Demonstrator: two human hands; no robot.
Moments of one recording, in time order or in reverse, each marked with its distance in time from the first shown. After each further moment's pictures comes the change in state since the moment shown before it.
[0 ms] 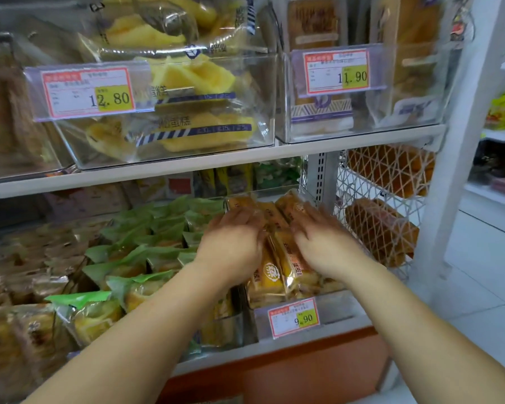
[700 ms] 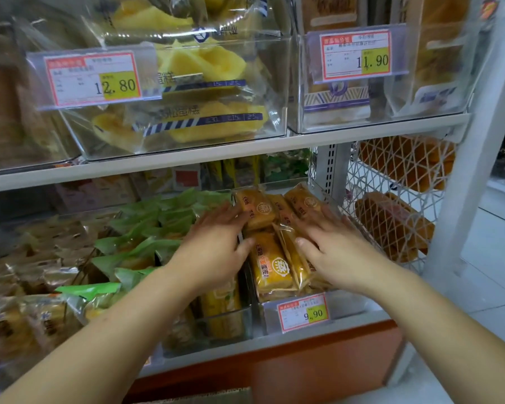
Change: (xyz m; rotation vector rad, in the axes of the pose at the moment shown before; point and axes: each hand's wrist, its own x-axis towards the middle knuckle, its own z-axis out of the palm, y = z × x) left_hand -0.022 -0.035 -0.007 -0.138 -0.083 -0.042; right_hand -0.024 -0.003 -0.007 -0.086 -0.098 -0.111
